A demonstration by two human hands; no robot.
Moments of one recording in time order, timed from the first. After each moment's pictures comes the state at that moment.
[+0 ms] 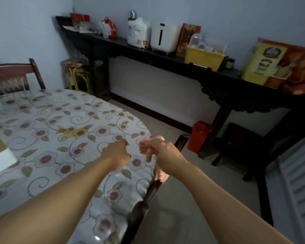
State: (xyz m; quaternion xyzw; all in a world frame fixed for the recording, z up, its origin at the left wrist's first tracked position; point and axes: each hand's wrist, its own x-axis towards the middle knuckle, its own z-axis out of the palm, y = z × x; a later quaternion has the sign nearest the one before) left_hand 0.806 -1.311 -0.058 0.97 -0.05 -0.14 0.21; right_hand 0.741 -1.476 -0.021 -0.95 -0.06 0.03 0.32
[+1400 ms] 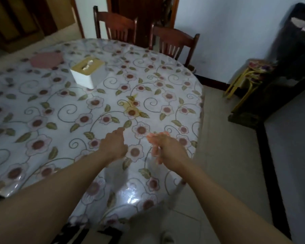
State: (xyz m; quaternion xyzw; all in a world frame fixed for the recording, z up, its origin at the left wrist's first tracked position) left_hand 1.057 -1.415 -0.152 0.78 0.57 -0.03 0.25; right_hand 1.224 -1.514 -0.119 -0.73 -0.60 0.26 0.18
